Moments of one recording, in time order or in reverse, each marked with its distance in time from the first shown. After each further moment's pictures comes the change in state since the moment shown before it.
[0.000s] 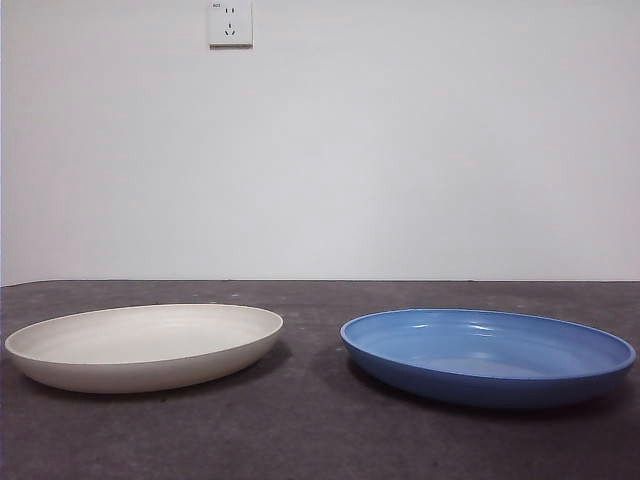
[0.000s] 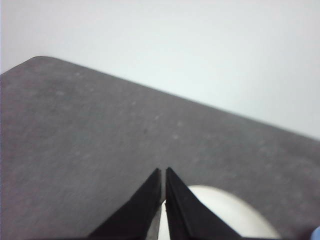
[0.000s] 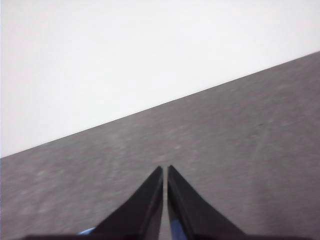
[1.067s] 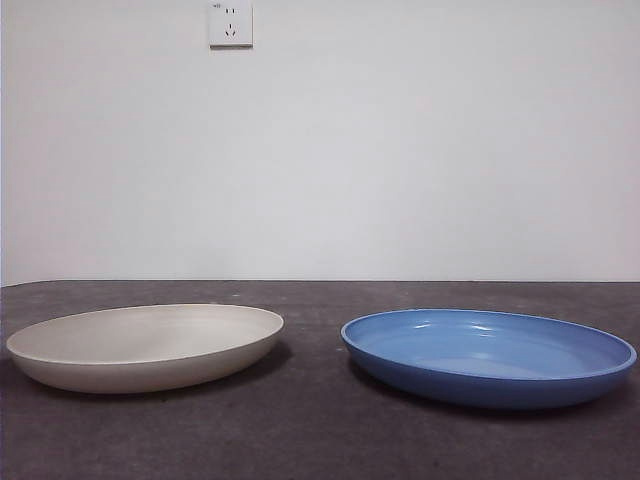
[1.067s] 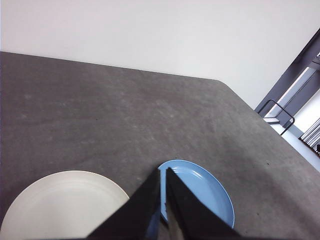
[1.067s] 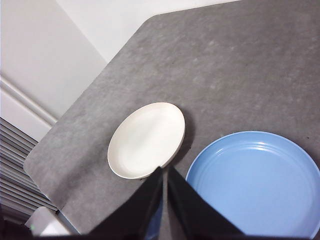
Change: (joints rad) left arm -0.128 0.426 0.599 -0.329 0.443 0.038; right arm 0.161 0.504 0.535 -0.426 -0.587 -0.139
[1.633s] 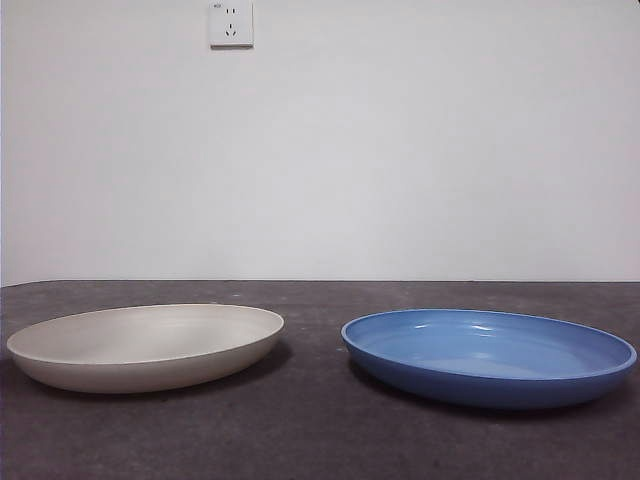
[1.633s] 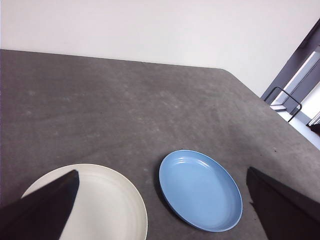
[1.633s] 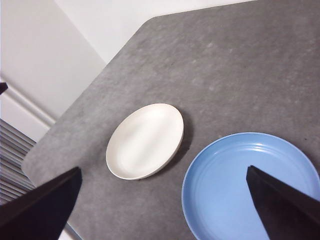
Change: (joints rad) left arm 0.000 -0.002 0.000 -0.039 0.002 0.063; right arm 0.000 -0.002 0.000 -0.001 0.000 -0.007
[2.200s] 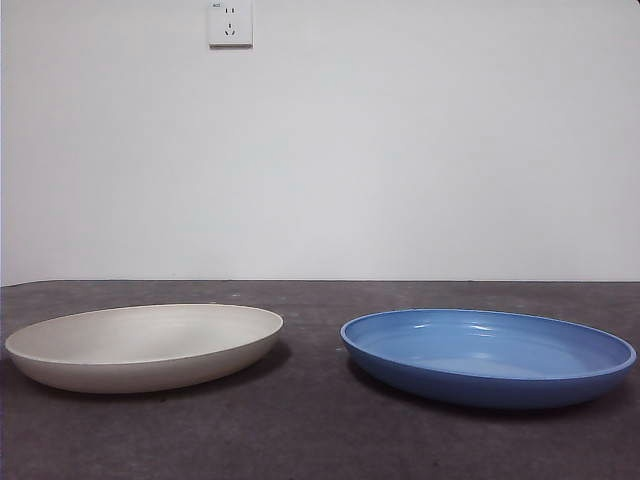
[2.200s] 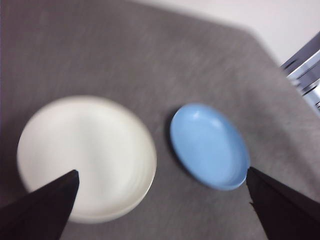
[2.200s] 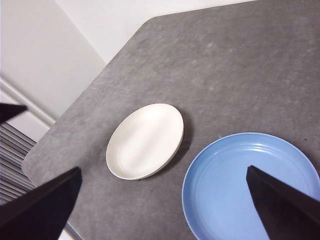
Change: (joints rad) left arm 0.031 0.093 0.014 -0.196 0.002 -0.027; right arm 0.000 0.000 0.000 0.000 -0.002 0.000
